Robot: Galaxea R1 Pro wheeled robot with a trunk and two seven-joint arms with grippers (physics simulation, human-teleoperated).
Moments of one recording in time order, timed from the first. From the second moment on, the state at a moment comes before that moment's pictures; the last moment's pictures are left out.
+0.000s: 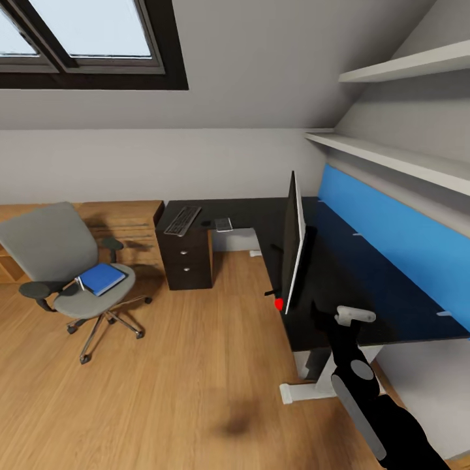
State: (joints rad) left arm -0.11 -0.02 -0.01 -0.26 0.27 -0.48 0.03; right arm -0.35 -0.18 0.29 -1.42 -0.33 0.08 -0.48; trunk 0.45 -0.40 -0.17
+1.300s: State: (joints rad) left arm -0.11 -0.02 -0.01 -0.24 0.28 -0.48 0.03; right arm -0.35 -0.18 0.29 -1.42 -0.32 0.08 -0.48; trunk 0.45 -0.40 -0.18
